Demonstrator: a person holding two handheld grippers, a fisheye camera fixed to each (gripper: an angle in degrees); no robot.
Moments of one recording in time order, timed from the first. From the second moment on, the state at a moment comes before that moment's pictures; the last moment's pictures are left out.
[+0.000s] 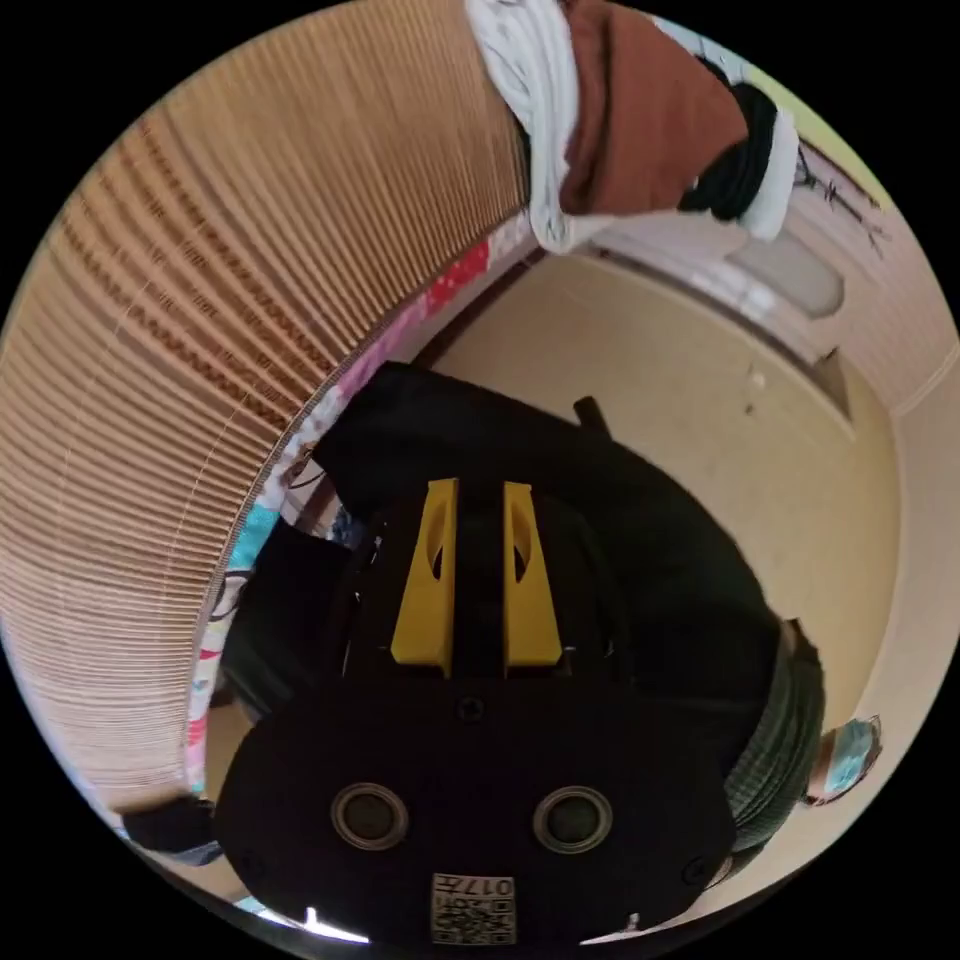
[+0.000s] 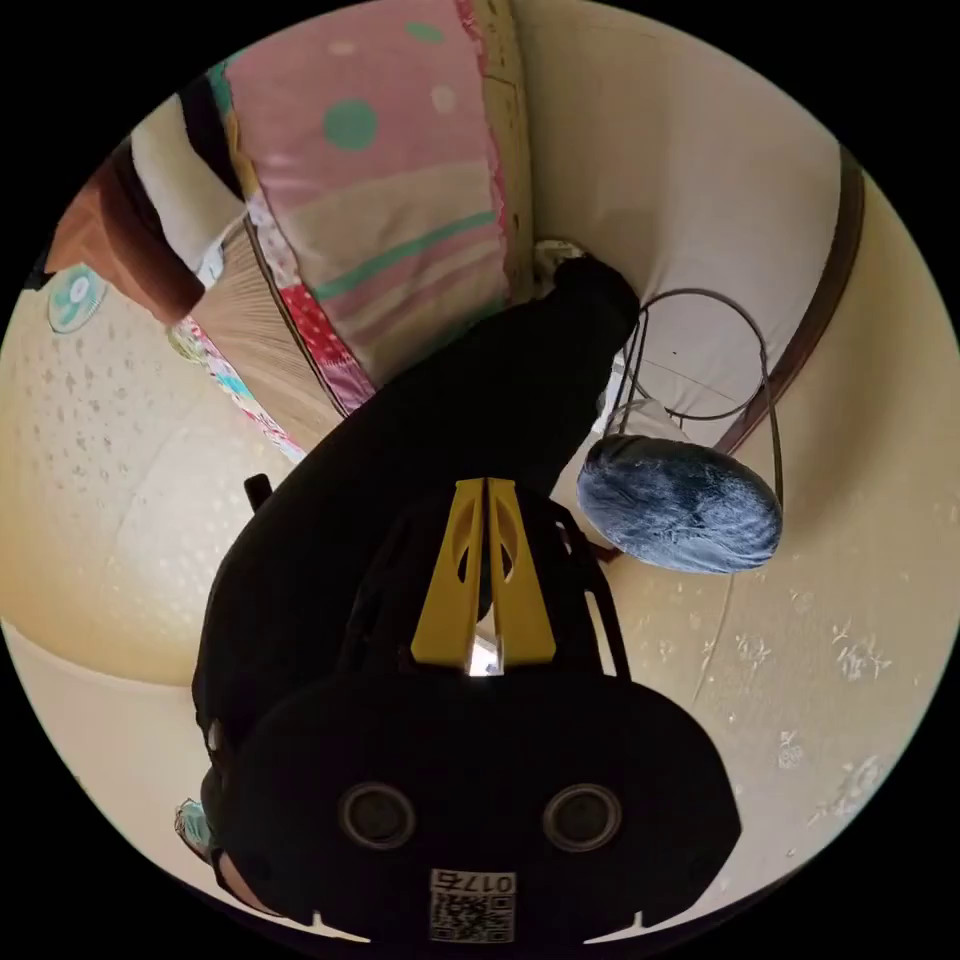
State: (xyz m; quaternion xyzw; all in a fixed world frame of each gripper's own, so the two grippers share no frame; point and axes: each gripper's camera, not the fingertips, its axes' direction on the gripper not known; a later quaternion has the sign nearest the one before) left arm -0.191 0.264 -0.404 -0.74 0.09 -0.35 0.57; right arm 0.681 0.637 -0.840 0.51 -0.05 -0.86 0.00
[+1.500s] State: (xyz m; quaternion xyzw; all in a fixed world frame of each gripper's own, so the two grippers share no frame) left arm -0.049 0.411 -0.839 0.38 -0.22 -0.72 0.53; right arm 0.831 0.401 -0.602 0.21 -0.18 -0.77 -0.57
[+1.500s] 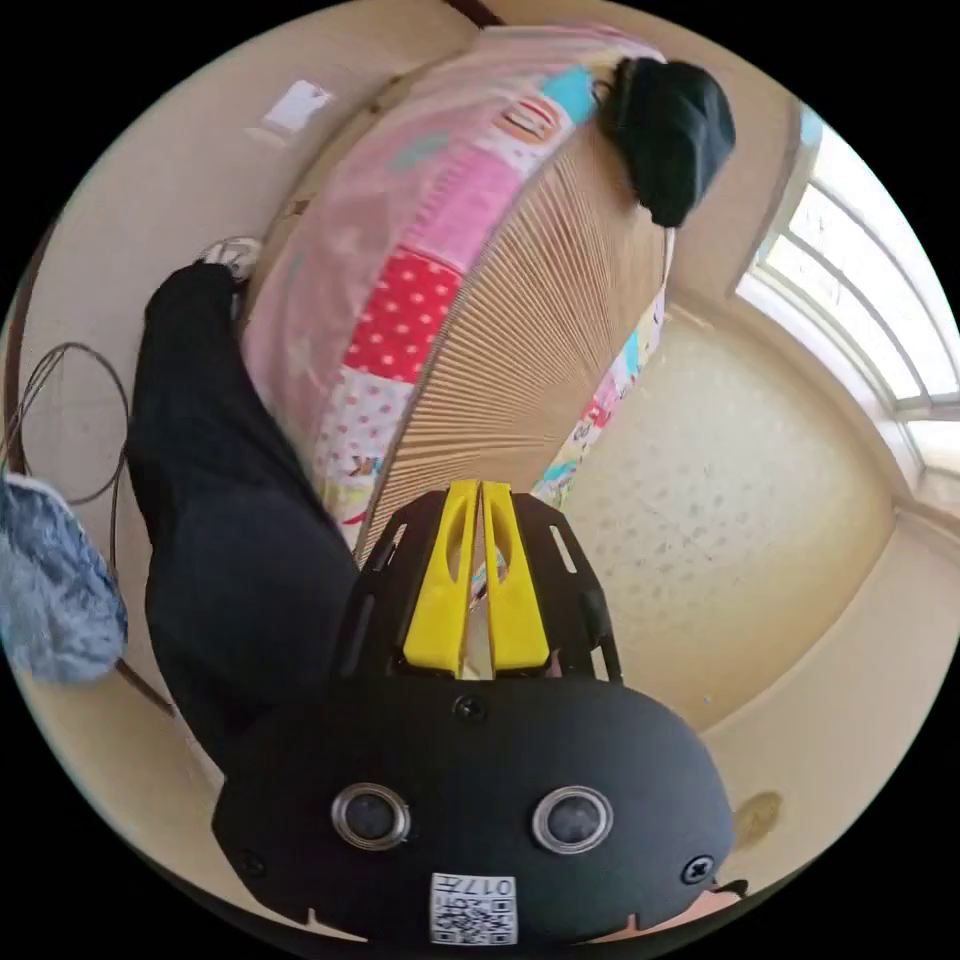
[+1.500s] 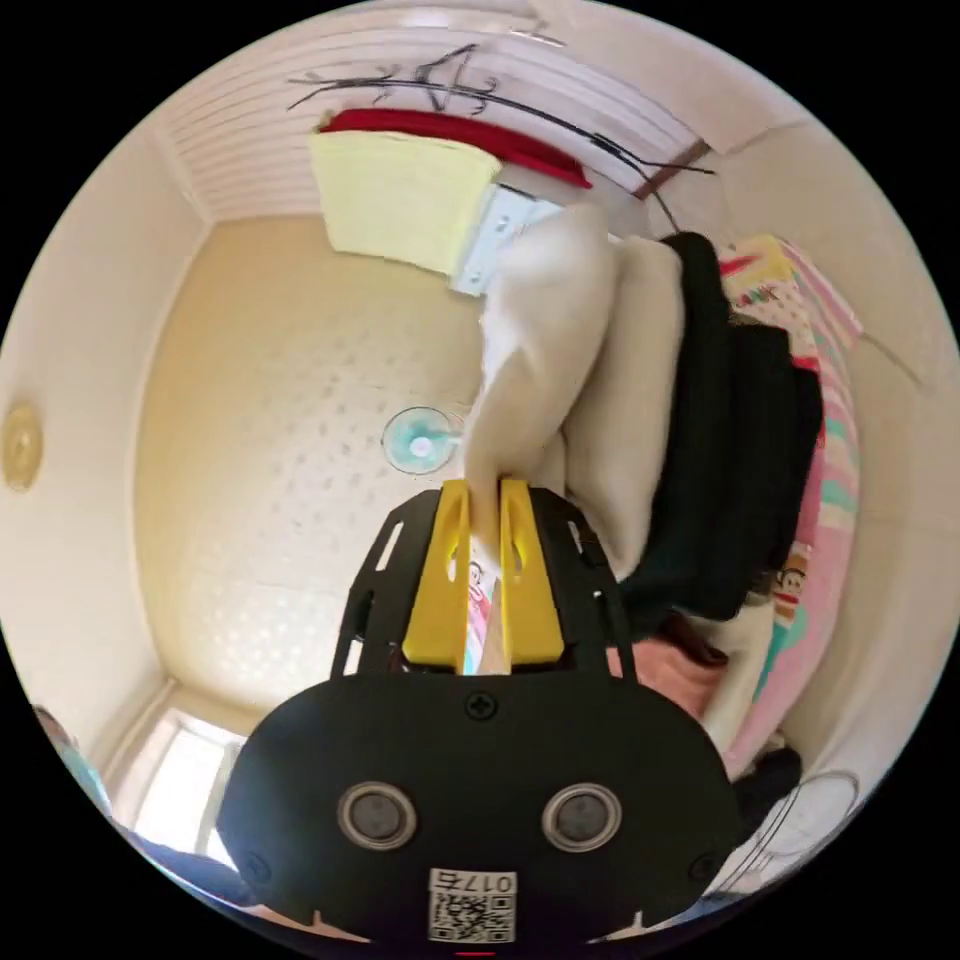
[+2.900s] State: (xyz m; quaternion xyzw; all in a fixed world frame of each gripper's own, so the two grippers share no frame) left arm 0.211 0.033 -0.701 0.09 0.25 0.12 0.96; right arm 0.202 -0.072 -0.411 0.21 0.68 -0.23 -0.66
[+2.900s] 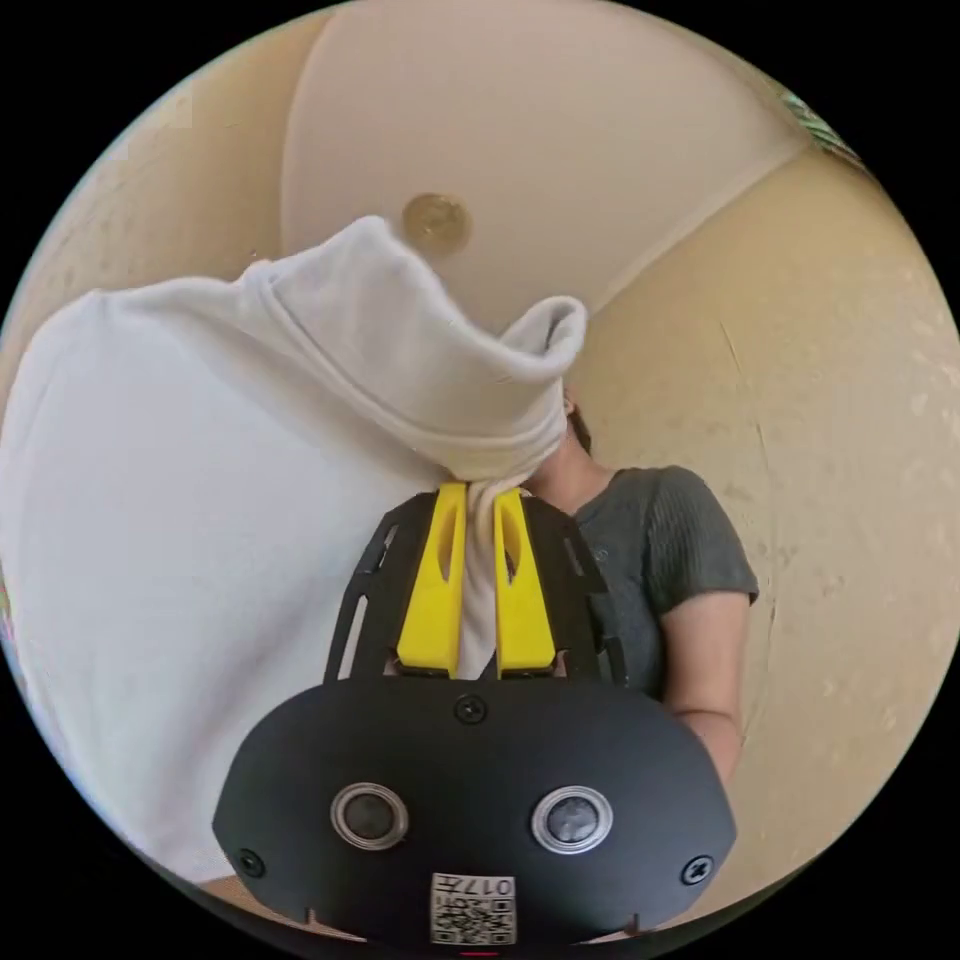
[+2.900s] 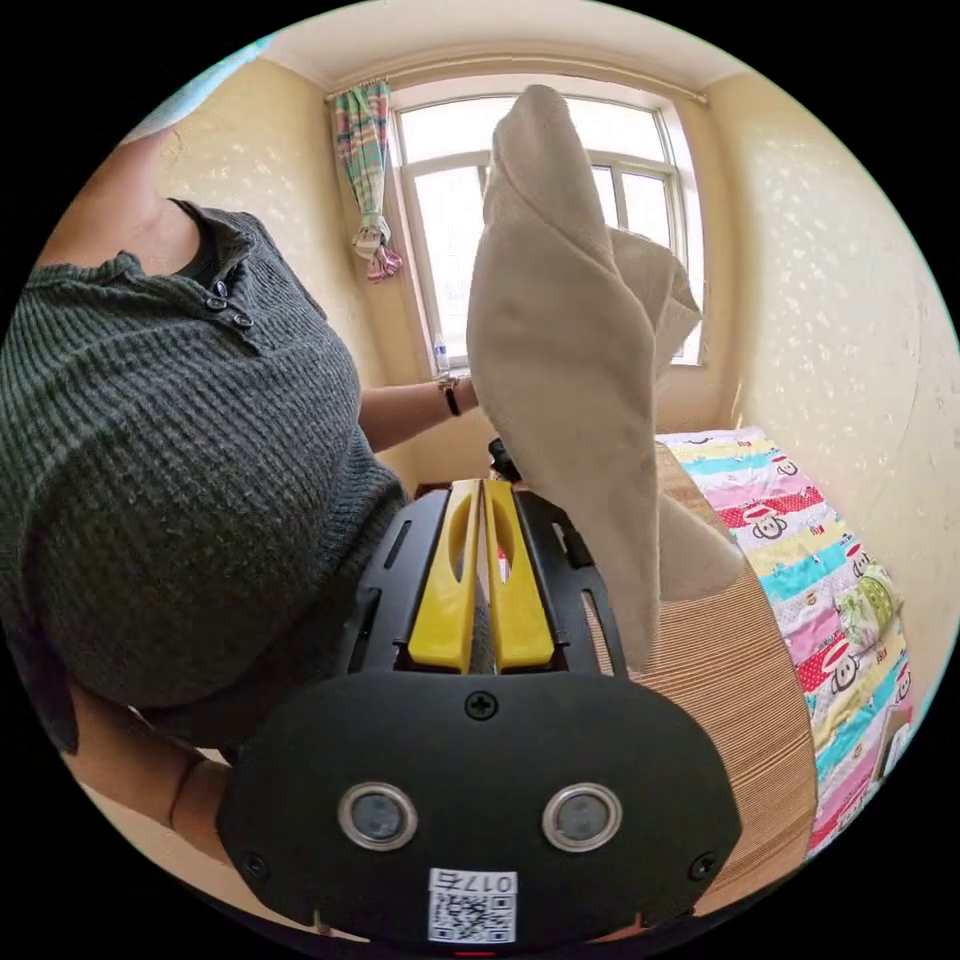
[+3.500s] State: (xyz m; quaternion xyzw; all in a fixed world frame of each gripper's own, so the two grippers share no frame) left arm 0.199 0.162 -0.395 -0.01 0.61 -0.05 0.79; right arm 0.161 0.108 -0.296 0.16 0.67 -0.56 -0.45
